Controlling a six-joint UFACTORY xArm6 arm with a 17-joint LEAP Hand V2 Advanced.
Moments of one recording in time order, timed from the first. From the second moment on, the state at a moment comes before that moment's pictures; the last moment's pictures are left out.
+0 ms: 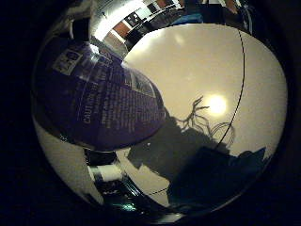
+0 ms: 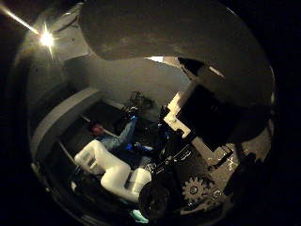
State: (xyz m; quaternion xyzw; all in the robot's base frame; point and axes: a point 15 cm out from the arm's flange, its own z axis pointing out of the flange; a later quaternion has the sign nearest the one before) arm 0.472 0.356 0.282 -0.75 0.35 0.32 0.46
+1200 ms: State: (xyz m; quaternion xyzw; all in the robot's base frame) arm 0.453 0.336 0.217 -0.80 0.32 0.32 0.39
